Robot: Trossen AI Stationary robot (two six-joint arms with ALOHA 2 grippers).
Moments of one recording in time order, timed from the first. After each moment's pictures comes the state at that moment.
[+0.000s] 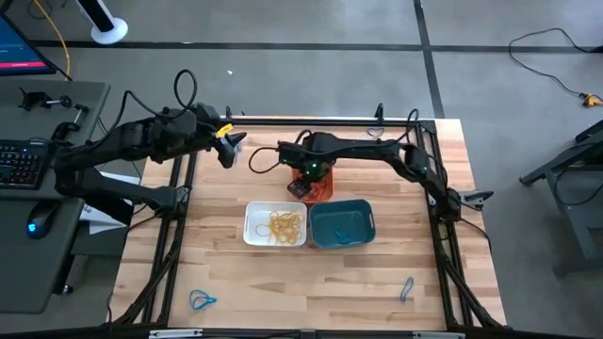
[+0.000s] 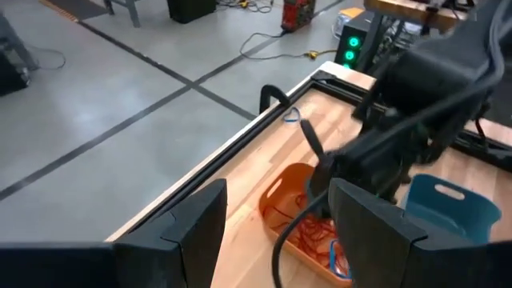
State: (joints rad) left arm 0.15 1.00 1.31 -0.79 -0.46 -0.25; right arm -0.20 2.25 2.03 -1.24 -0.08 0.52
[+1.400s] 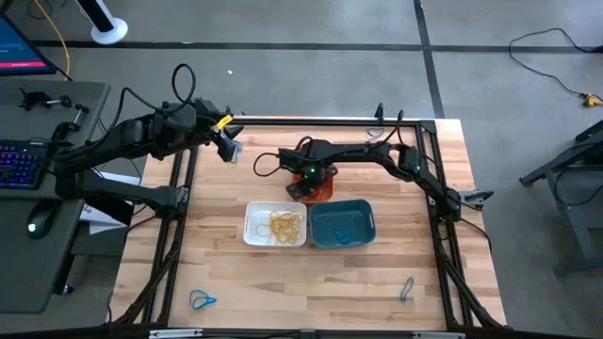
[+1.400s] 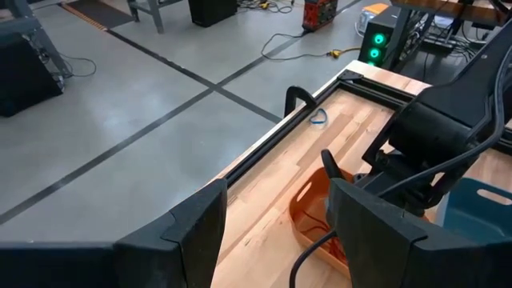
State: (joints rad) left arm 0.22 1.00 1.31 -0.79 -0.47 -0.19; right arm -0.22 2.32 1.91 -1.11 -0.12 0.70
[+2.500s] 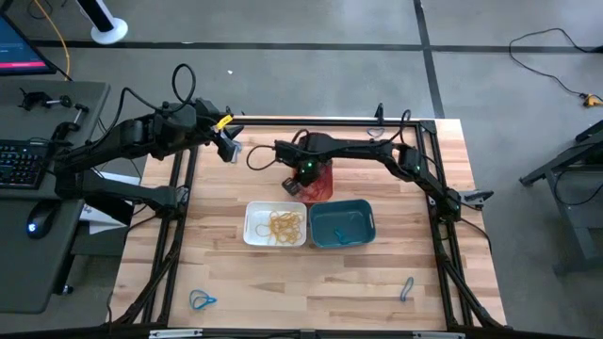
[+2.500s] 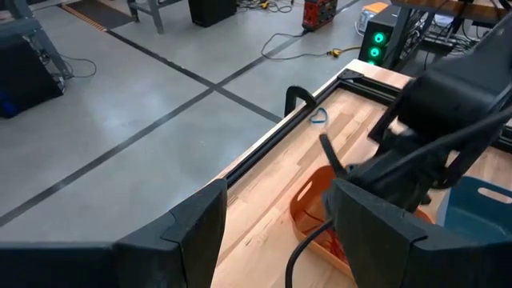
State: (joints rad) left arm 0.22 1.00 1.31 -0.79 -0.47 -0.18; right arm -0.22 2.32 2.05 -1.17 -0.08 0.60
